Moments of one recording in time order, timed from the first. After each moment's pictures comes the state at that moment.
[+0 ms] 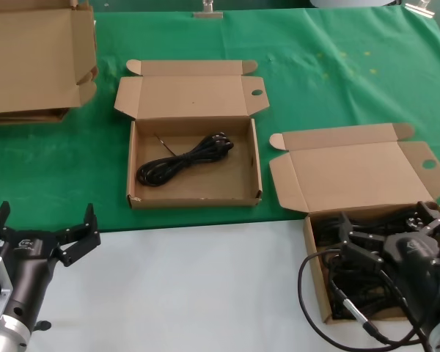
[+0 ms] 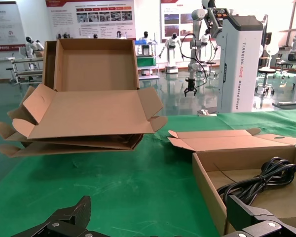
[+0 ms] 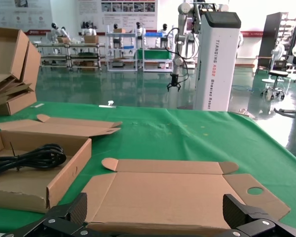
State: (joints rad) left arm 0.00 -0.30 1.60 -1.60 -1.80 0.00 0.00; right arm 0.03 0.31 -1.62 1.59 1.79 -0.01 -0.01
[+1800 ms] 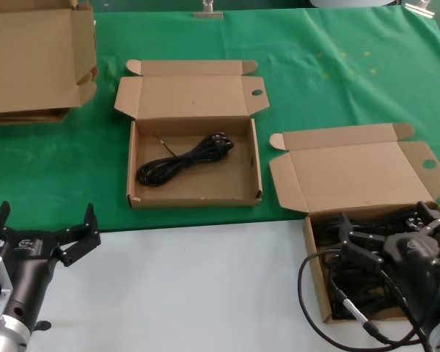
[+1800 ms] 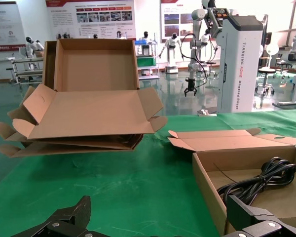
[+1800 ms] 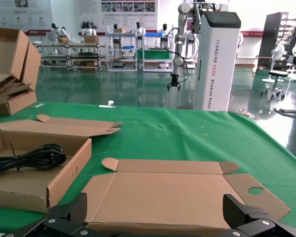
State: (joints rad) left arm 0.00 -0.30 1.60 -1.60 -1.80 0.00 0.00; right arm 0.03 0.31 -1.62 1.59 1.79 -0.01 -0.01
